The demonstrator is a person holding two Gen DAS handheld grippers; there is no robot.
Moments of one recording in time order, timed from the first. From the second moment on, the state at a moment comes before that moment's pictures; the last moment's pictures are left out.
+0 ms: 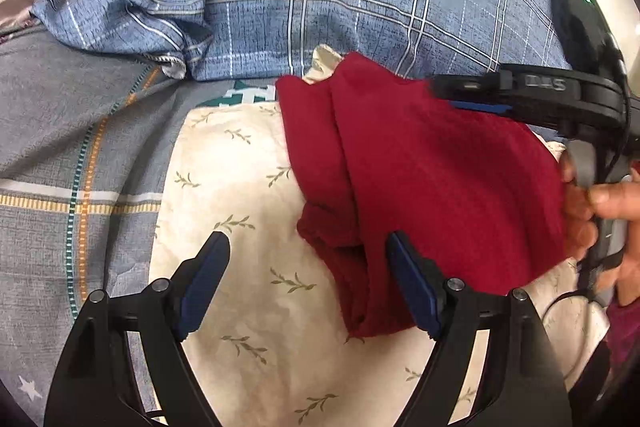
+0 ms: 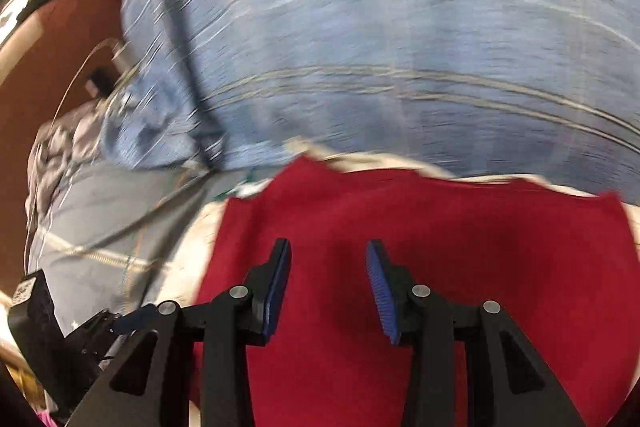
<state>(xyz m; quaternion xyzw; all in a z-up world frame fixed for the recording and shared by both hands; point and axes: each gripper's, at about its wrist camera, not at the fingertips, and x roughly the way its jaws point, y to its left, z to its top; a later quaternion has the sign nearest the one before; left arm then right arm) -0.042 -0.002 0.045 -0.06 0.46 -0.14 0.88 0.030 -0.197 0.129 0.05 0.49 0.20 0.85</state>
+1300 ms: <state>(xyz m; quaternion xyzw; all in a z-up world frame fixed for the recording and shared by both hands) -0.056 -0.013 0.045 -0.06 0.49 -0.25 0.83 0.028 -0.150 0.102 0.04 0.52 0.22 0.82</state>
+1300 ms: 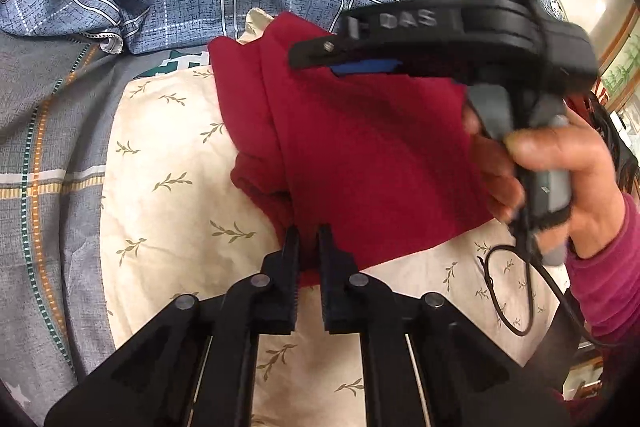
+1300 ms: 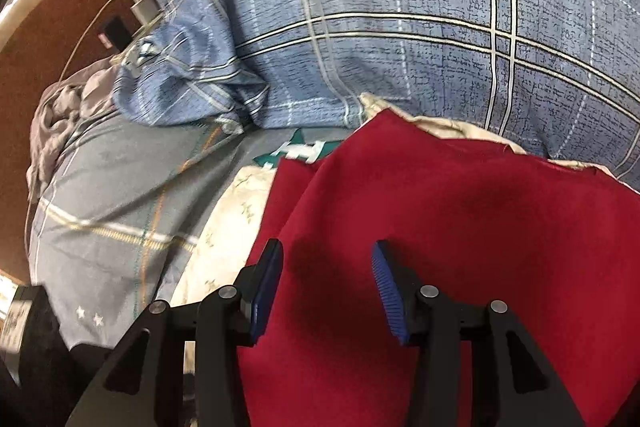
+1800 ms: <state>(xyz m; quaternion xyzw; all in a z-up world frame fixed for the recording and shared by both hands) -0.055 -0.002 0.046 -0.09 0.50 -0.27 0.82 0.106 -0.135 0.058 0.01 0.52 0.13 0.85</state>
